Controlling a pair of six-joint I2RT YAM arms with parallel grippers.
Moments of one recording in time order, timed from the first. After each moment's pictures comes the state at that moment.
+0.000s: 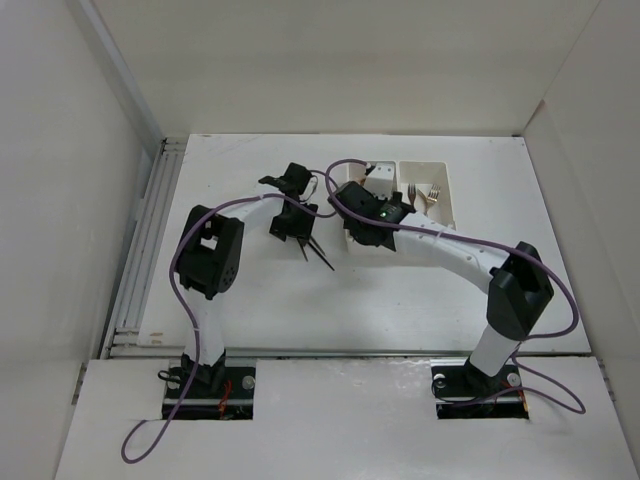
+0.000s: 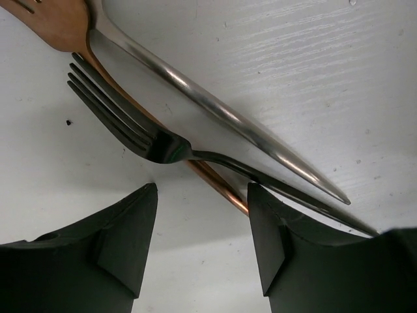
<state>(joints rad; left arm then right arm) -0.46 2.03 1.48 -0.70 0.00 -0.18 0.82 1.71 1.42 -0.66 0.82 0.76</state>
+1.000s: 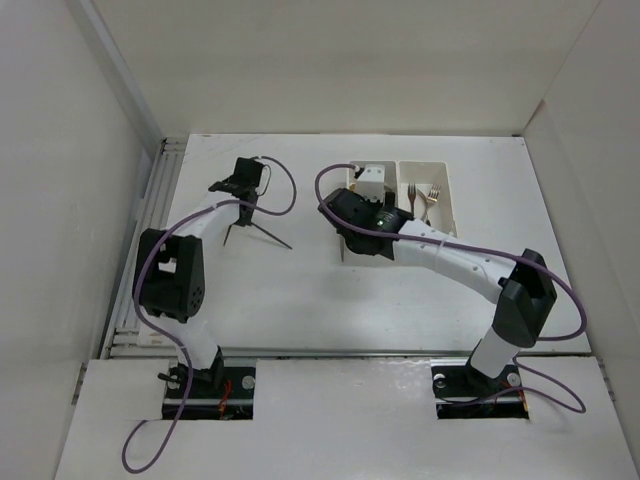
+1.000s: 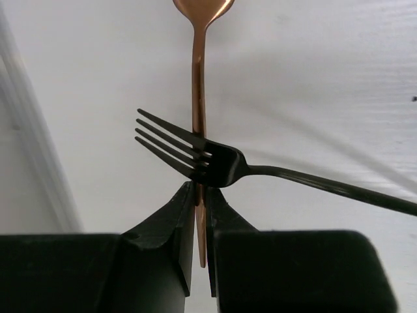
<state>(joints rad) -0.25 1.80 1.26 -0.57 -0.35 0.07 0.91 1.67 1.45 -0.70 0.88 0.72</state>
